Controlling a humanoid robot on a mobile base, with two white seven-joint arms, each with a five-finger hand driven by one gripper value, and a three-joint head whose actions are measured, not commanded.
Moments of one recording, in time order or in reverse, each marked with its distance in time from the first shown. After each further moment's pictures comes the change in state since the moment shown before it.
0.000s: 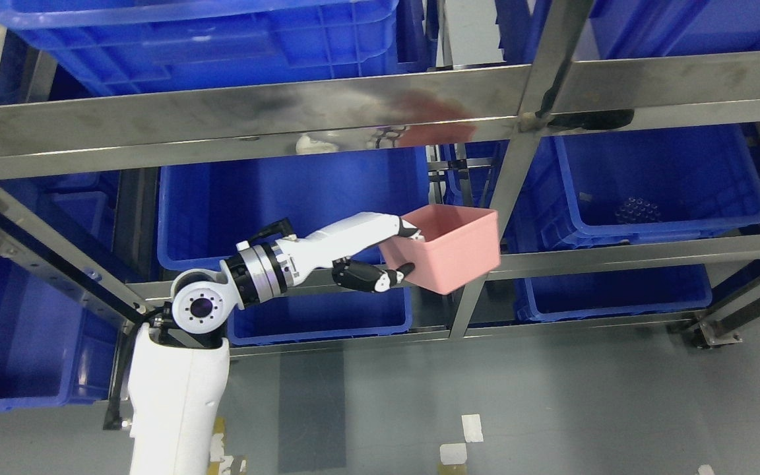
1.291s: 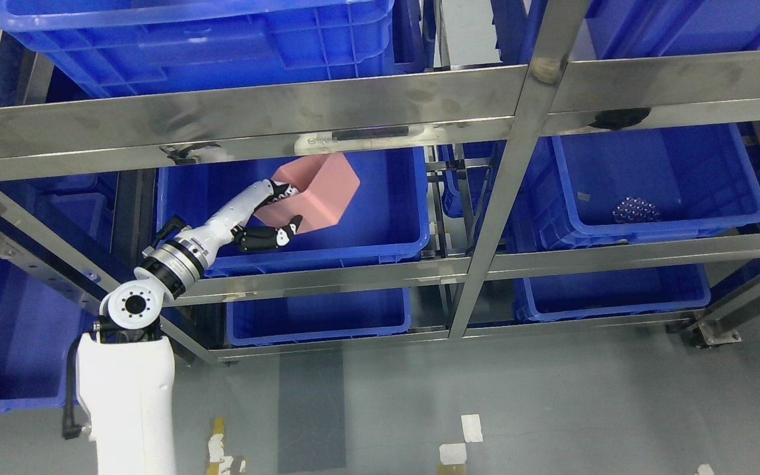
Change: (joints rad) left arm -0.048 0.000 0.322 0.253 -0.129 -0.005 0.222; right arm 0.000 0.000 0.000 0.000 0.000 0.000 0.000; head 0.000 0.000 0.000
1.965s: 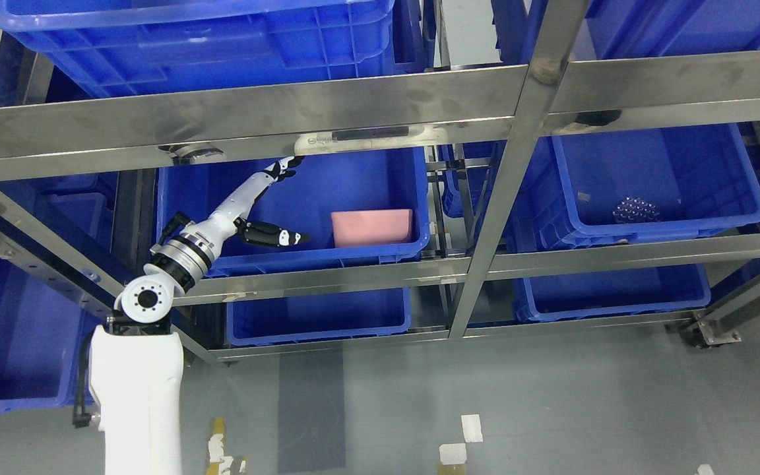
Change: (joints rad) left arm -0.002 0.000 -0.044 0.071 0.056 0.004 0.117; right arm 0.000 0.000 0.000 0.000 0.000 0.000 0.000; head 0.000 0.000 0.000
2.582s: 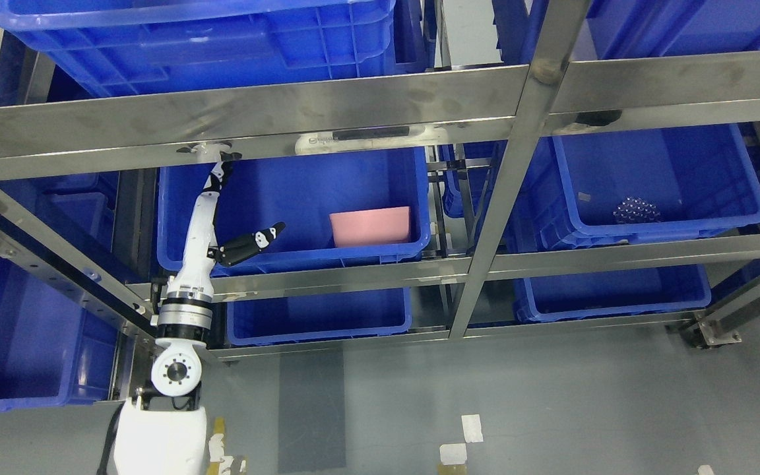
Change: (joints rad) left arm 0.260 0.000 -0.143 -0.176 0.181 0.037 0.684; right arm 0.000 0.000 0.000 0.000 0.000 0.000 0.000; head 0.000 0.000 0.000
